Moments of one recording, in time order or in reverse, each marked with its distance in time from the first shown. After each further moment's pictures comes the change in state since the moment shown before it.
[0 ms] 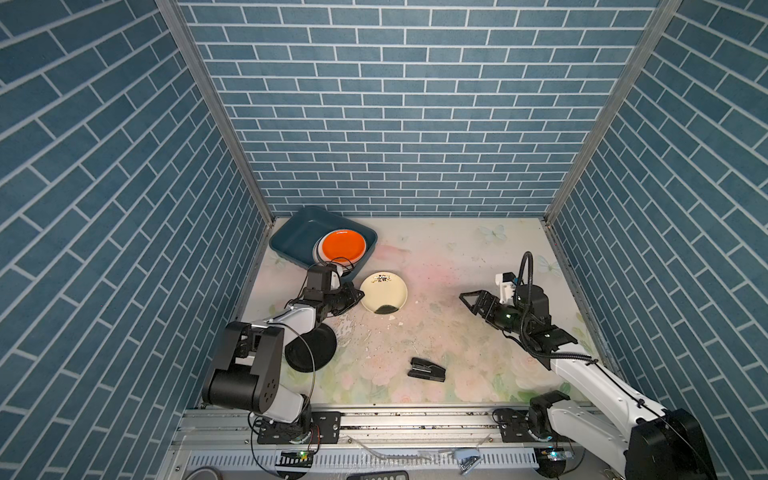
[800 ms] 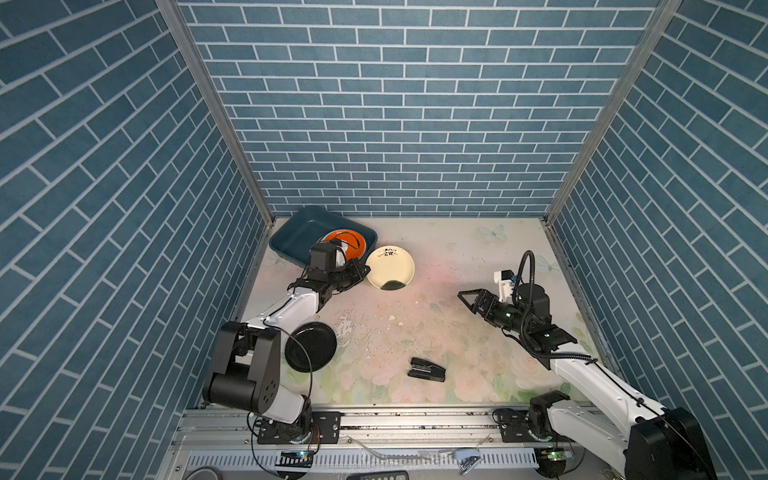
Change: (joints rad) left arm -0.031 0.003 0.229 -0.069 -0.037 0.000; right arm 0.000 0.006 0.000 0.053 -0.045 0.000
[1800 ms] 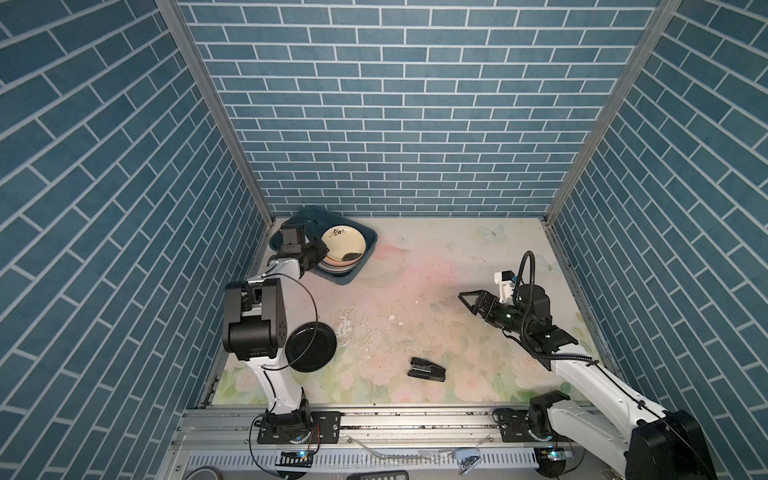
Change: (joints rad) left arm 0.287 0.373 0.330 -0.047 -0.187 0.043; right arm 0.000 -0.014 -0.005 -0.025 0.013 -0.033
